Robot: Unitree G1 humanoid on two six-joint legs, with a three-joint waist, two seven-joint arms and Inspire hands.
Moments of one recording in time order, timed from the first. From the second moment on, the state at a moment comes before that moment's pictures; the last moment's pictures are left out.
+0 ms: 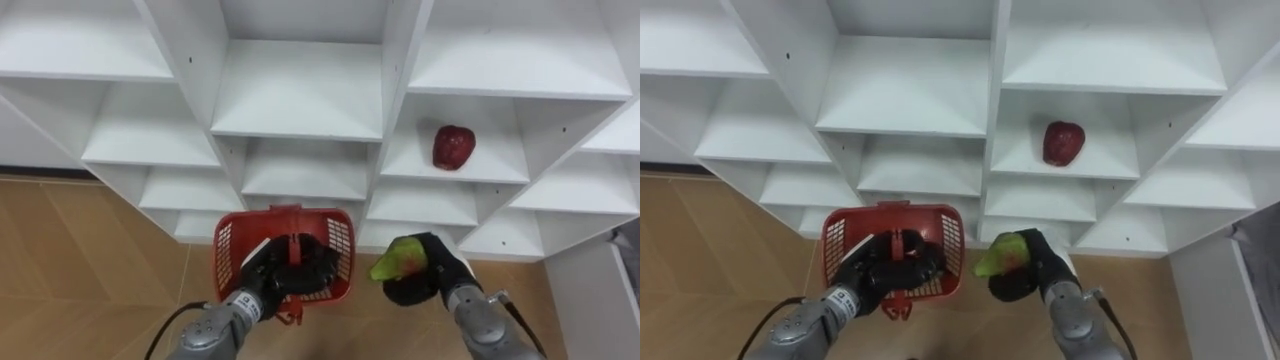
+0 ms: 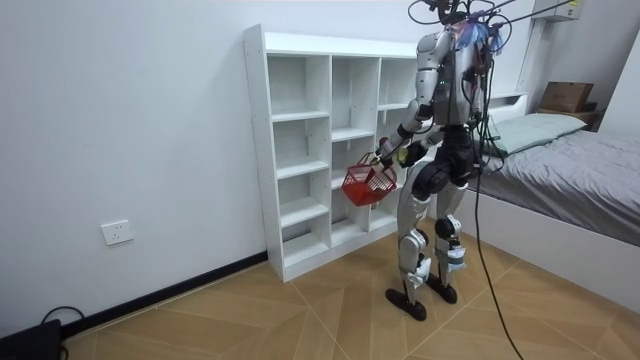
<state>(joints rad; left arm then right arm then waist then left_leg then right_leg) -0.12 0.17 -0.40 0.76 -0.49 -0.16 -0.25 -0.17 -0.26 0.39 0.85 -0.07 -0.15 -0.15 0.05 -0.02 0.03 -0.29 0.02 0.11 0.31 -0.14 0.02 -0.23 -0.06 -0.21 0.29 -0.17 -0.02</state>
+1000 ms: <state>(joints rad) -0.12 0.17 -0.44 0.76 -0.50 -0.16 -0.26 -0.26 -0.26 0.39 0.94 -0.25 -0.20 -0.36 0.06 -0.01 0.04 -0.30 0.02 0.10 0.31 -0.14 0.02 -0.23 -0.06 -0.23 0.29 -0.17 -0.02</state>
